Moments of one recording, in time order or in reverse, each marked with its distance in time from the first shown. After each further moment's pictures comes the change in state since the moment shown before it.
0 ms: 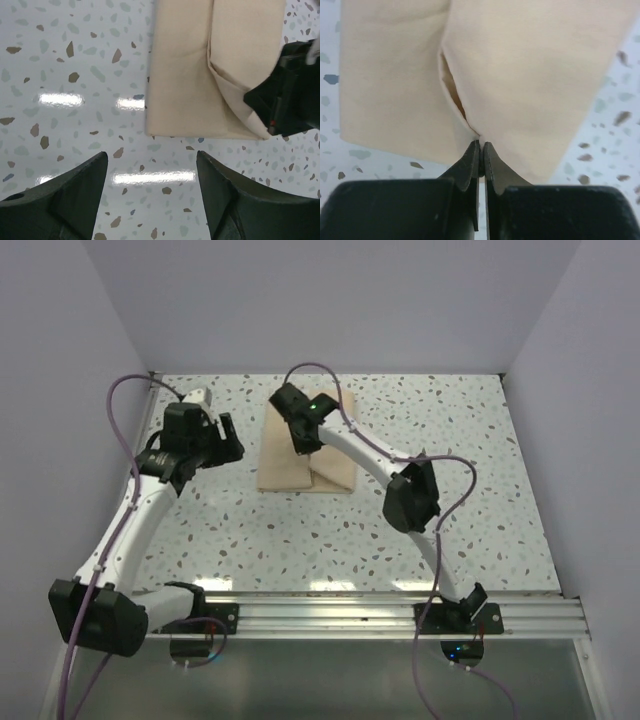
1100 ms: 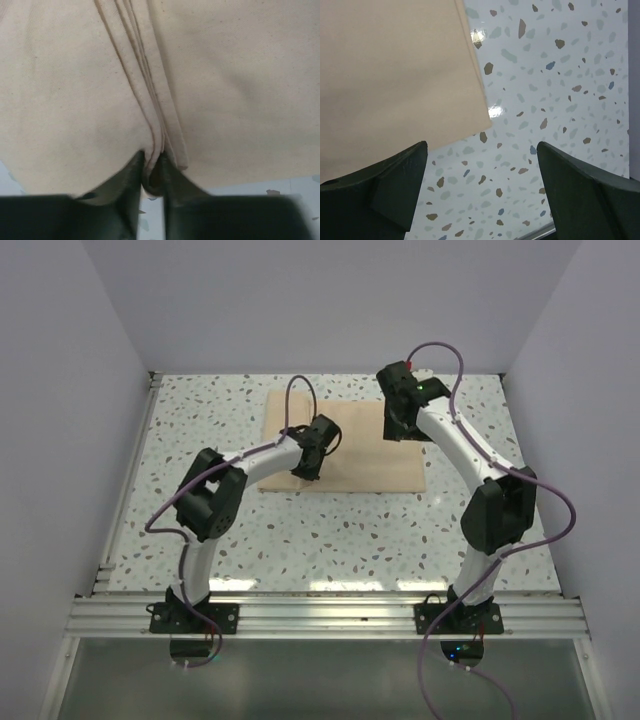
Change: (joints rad) left arm -0.514 0.936 0.451 0.000 -0.325 0.078; right arm -0.393 -0.618 -0.658 -0.033 0.254 0.067
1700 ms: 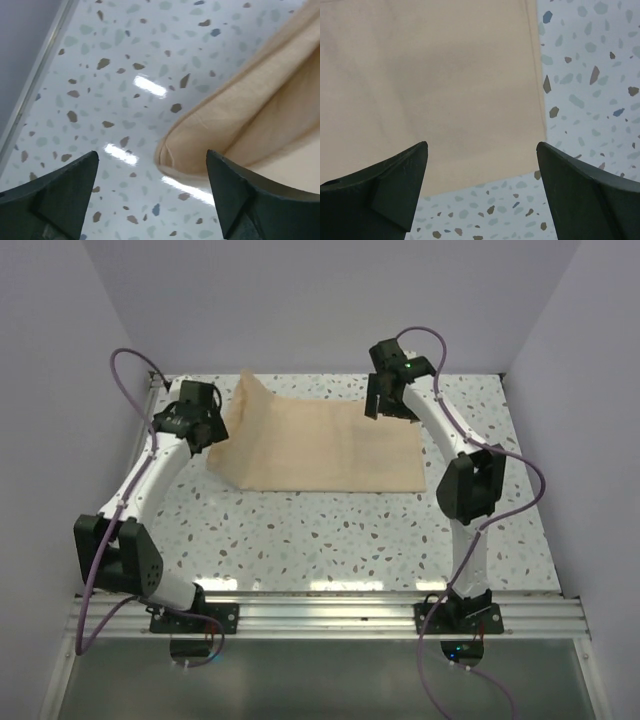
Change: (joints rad) left arm 0.470 -0.550 -0.183 -0.086 -0.170 -0.123; right arm -0.034 0.277 0.357 0.010 -0.179 -0.035
